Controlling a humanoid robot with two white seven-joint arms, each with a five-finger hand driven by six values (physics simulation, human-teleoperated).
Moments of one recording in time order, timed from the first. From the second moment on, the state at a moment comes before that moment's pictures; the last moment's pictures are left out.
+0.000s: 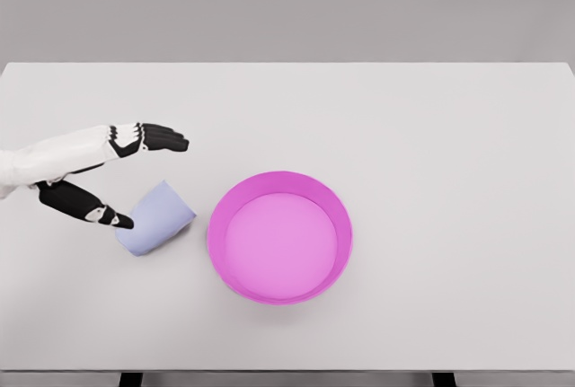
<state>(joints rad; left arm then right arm) -0.27 1.00 -0.35 -1.77 0.33 -0.61 -0.61 0.00 0.00 0.21 0.05 -0.08 -0.07 -0.06</state>
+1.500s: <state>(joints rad) -0.36 1.08 -0.78 -1.77 0.78 -0.37 -0.17 0.01 0.00 0.21 0.06 -0.08 -0.07 -0.06</state>
